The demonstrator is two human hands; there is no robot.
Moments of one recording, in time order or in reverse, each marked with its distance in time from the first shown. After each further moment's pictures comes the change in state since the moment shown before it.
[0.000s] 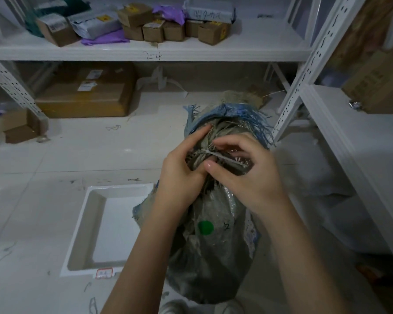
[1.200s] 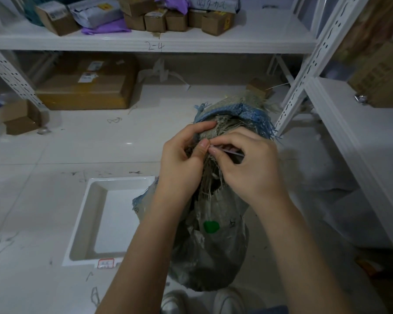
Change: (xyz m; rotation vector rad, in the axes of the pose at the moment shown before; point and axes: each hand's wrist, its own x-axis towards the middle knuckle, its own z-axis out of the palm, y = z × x) left_hand -0.005 0.012 0.000 -0.179 0.050 -0.059; right_hand 0.003 0.004 0.012 -0.269 0.118 -0.179
